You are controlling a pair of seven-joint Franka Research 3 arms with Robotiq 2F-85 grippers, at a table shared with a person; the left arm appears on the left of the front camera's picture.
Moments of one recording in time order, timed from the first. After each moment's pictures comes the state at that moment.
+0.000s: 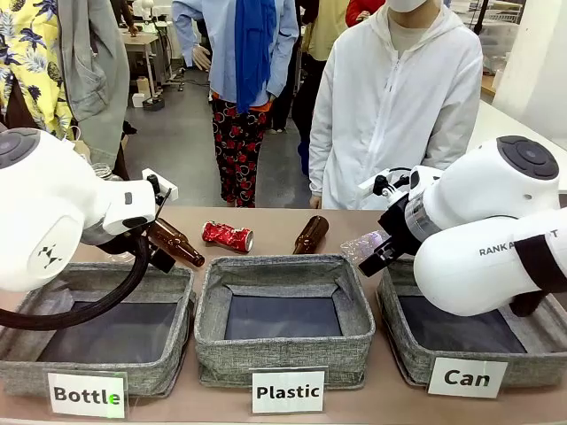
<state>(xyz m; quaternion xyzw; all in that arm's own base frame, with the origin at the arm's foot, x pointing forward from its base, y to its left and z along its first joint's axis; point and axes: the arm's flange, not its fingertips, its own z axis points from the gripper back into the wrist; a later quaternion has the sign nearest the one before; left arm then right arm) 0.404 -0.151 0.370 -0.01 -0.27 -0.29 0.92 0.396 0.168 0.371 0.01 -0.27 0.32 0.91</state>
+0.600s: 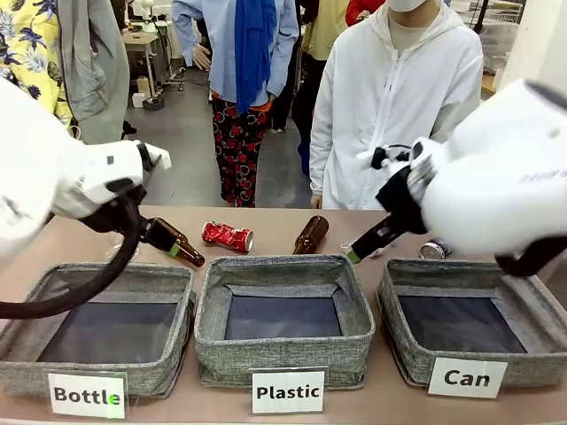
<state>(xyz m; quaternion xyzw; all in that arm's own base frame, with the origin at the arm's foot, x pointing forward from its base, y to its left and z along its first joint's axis) 0.365 -0.158 0.450 -0.12 -0.25 -0.27 0.92 0.372 0.180 0.444 0.12 -0.22 0.31 0.92</state>
